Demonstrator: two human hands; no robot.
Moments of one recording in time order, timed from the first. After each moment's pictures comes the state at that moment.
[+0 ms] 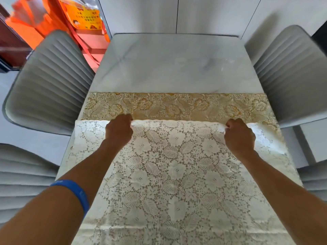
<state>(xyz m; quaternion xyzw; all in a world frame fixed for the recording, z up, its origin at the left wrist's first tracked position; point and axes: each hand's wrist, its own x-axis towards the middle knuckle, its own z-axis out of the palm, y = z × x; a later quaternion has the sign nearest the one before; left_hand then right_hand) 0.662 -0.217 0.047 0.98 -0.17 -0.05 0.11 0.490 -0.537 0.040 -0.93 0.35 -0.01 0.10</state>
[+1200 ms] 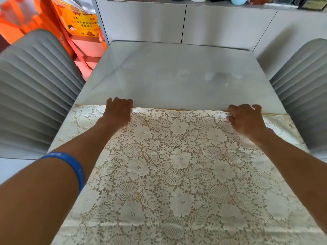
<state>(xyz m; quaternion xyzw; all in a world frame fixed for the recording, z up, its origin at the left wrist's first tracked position) 0.820 -0.271 0.001 0.96 -0.27 0.00 -0.01 0.638 -0.632 -0.003 -0.98 0.18 0.01 -0.06</state>
